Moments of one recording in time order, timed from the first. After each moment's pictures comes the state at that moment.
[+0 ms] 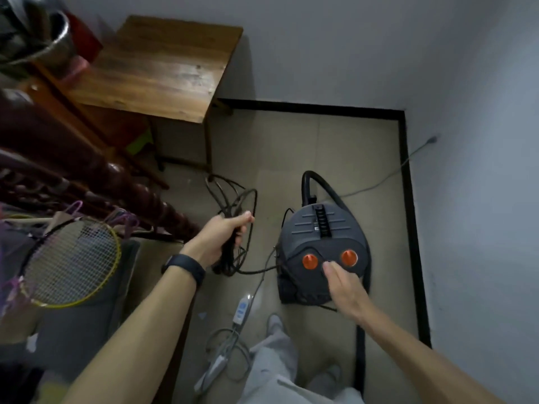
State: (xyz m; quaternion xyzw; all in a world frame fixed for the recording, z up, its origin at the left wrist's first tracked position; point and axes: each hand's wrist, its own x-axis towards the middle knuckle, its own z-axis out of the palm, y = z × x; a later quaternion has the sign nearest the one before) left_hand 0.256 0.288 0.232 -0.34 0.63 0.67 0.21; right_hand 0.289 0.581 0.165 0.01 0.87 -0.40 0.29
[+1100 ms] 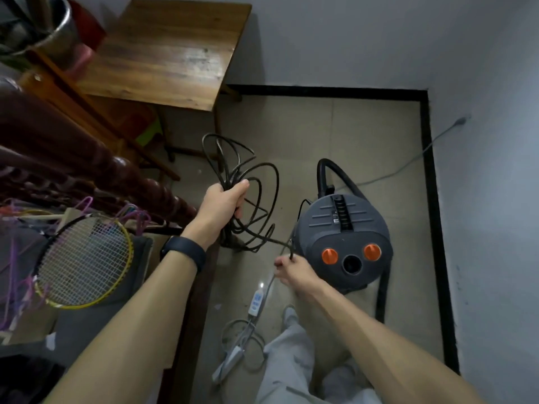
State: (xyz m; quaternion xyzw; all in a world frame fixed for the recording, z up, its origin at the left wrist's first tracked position) left_hand 0.225 0.257 0.239 -0.28 0.74 0.61 0.08; right_hand 0.278 0.444 0.107 0.17 0.68 -0.55 0.46
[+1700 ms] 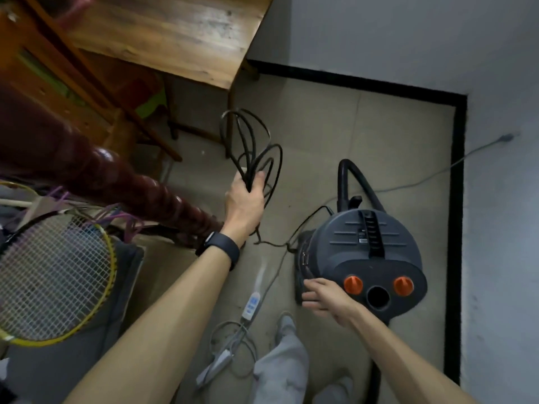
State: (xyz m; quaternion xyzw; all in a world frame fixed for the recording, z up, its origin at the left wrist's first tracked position) left_hand 0.165 0.227 0.146 -0.36 0.78 0.51 -0.03; right_hand 0.235 0.459 -0.003 0.22 0.65 -0.46 0.57
